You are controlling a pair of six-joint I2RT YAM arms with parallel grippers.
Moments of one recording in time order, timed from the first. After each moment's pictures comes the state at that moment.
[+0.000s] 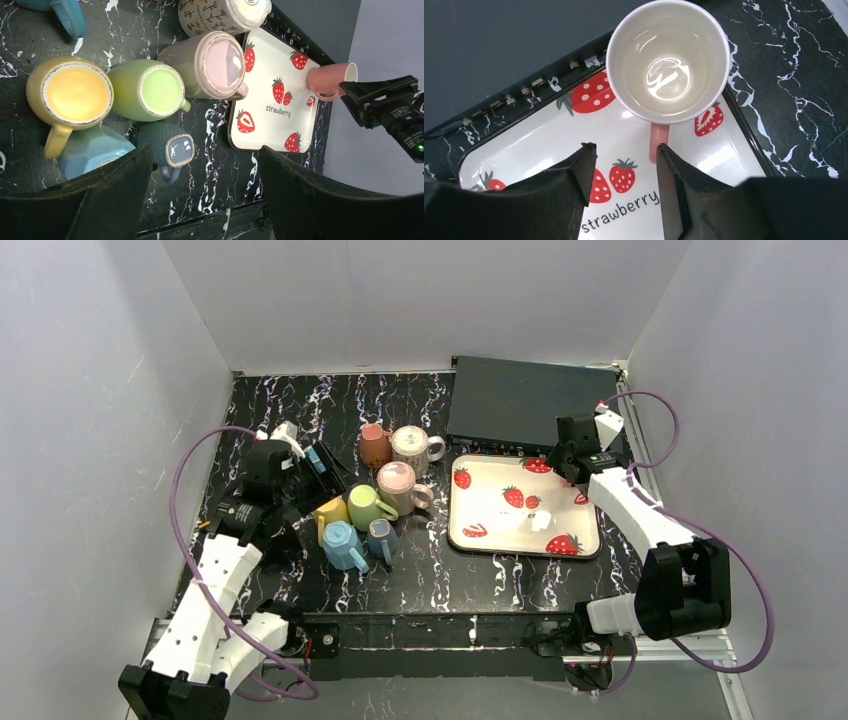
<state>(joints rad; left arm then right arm) -0.26 0.87 0.94 -0.71 0.17 -0.73 0.22 1.36 0.94 -0.43 0.45 0.68</state>
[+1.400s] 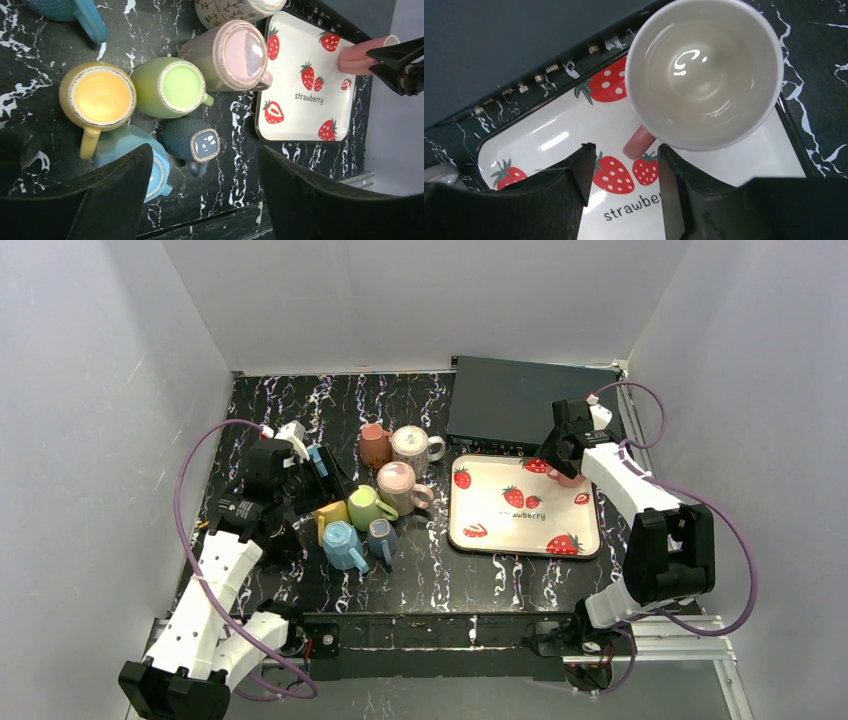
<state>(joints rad) -0.26 0.90 0.96 -0.75 0.17 -0.58 0.20 1.51 1.10 -0.56 0.29 0.72</state>
